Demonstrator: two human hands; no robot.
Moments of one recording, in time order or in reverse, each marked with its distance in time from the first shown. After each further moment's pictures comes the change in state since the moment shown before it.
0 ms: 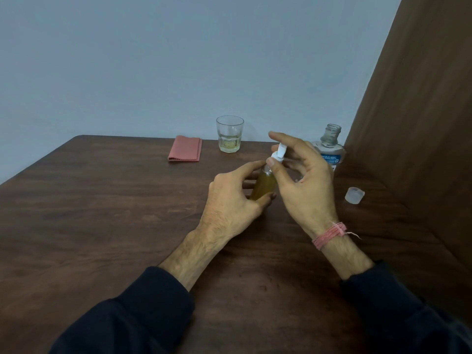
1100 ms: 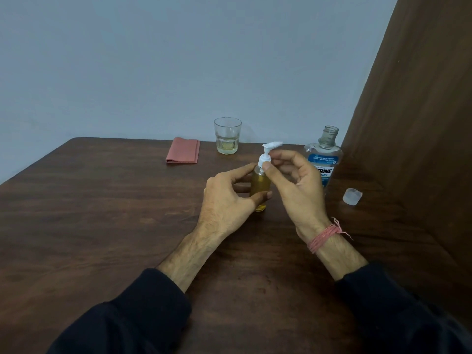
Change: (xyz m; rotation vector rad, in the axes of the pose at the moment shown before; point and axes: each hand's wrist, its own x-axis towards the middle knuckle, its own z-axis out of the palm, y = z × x) left_hand 0.002 0.001 -0.002 -0.144 -0.010 -0.162; right_hand -0.003 0.020 0.012 0.346 0.029 0.267
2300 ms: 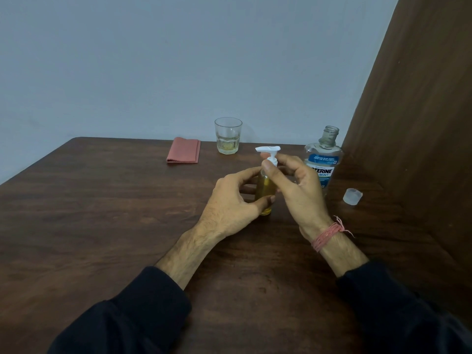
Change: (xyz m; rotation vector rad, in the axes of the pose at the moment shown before) left_hand 0.006 -0.010 -0.001 -0.017 -0.199 0.066; right_hand 0.004 0.006 -0.008 -0.101 -0.086 0.020
